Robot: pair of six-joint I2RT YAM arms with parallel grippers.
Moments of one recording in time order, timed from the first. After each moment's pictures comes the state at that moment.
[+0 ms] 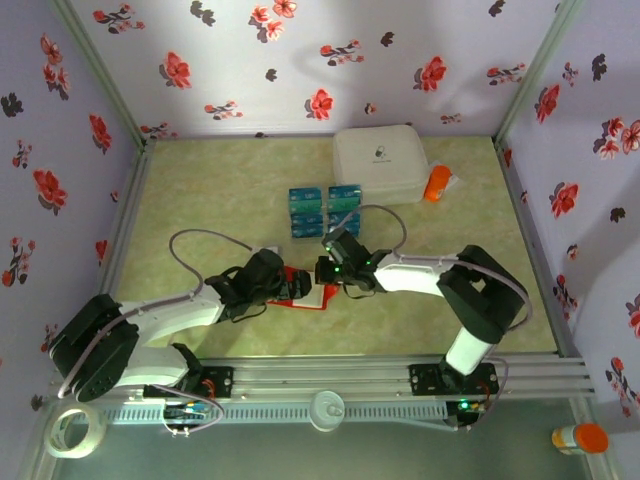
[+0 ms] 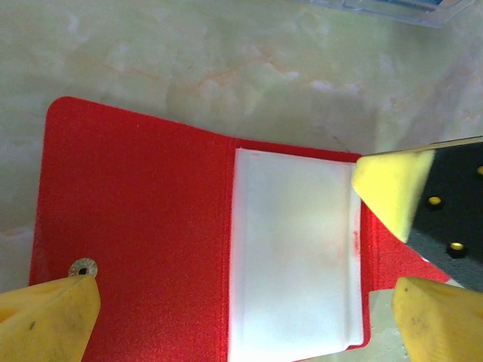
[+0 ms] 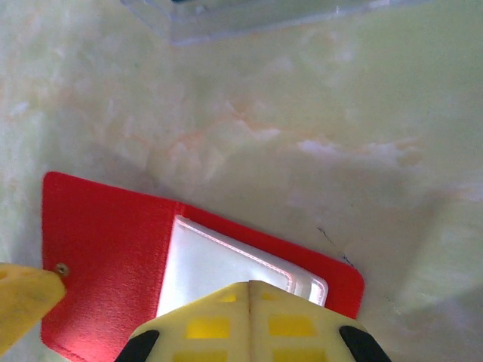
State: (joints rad) left arm -0.86 1.27 0.53 -0.12 -0.08 -0.83; right arm 0.86 1.69 0.84 -0.04 -0.10 0.81
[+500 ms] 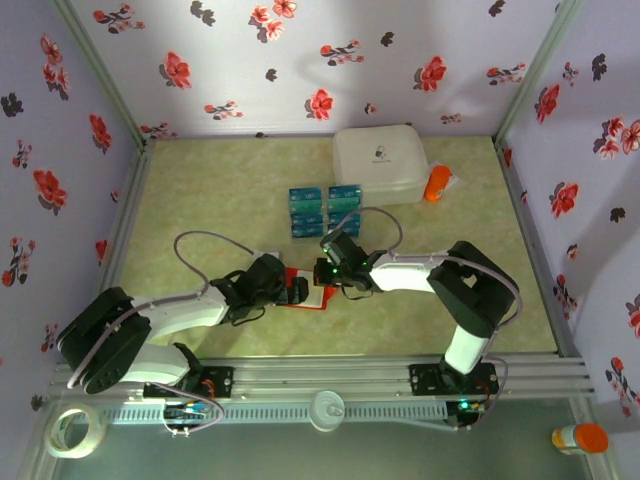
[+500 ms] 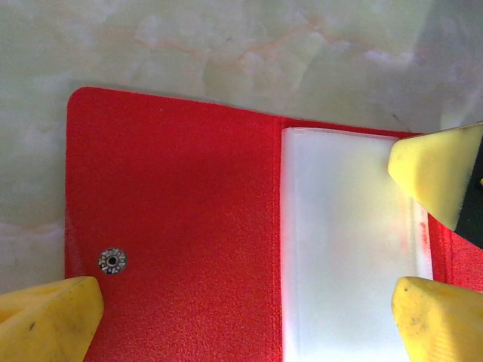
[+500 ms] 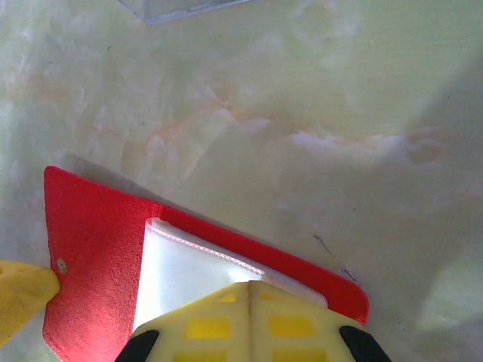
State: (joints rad) left arm -0.87 1.33 0.49 -0.07 -0.12 -0.78; right arm 0.86 1.74 0.84 -0.01 -0.11 0.81
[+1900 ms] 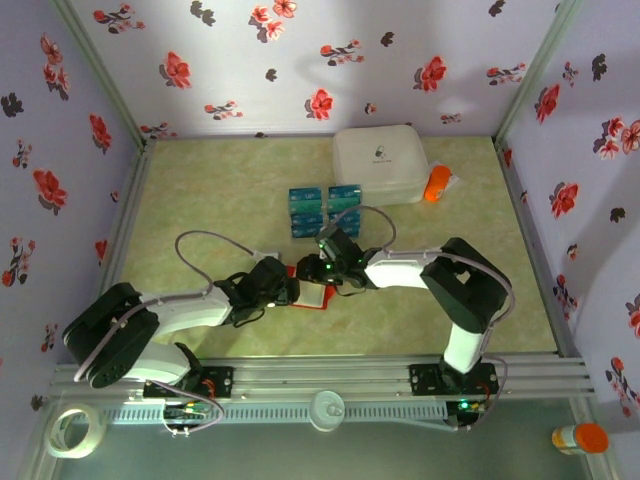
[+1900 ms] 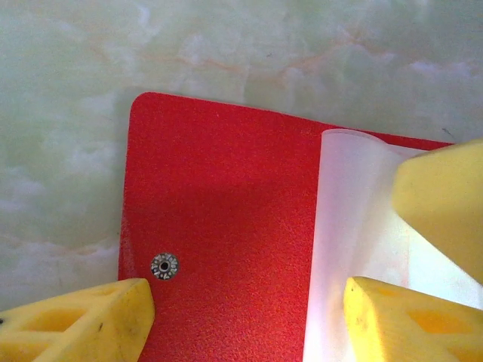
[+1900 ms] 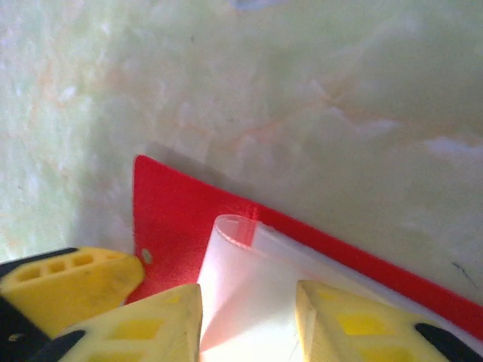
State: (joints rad) left arm -0.88 1.38 0.48 -0.04 -0.21 -0.75; right arm 0.86 1.77 0.88 0.06 -0.24 0.88
